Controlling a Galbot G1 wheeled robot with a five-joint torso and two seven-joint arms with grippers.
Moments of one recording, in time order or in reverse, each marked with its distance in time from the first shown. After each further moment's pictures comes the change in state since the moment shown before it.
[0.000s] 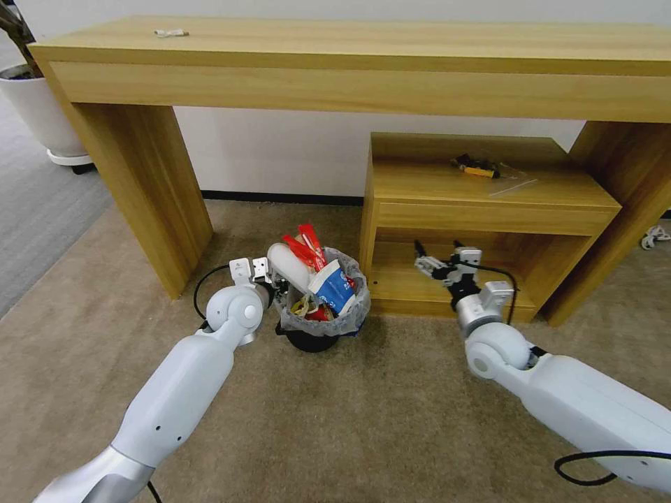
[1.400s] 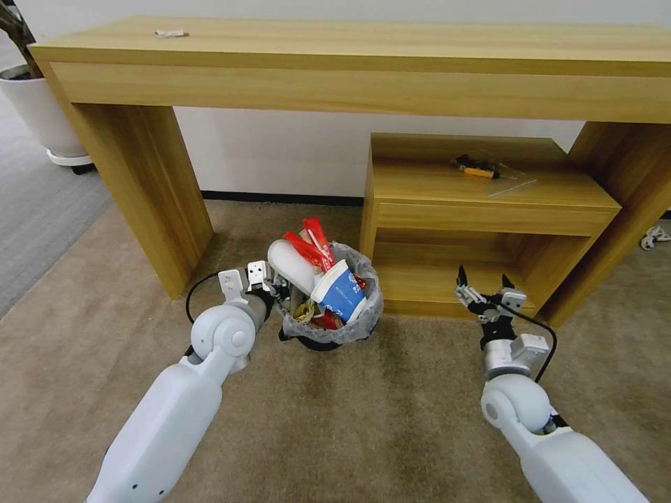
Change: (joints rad) left arm 0.191 0.000 -0.090 -0.266 0.046 0.007 0.007; right arm -0.513 0.342 0.554 0.052 -0.387 0.005 -0.131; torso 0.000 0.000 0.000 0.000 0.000
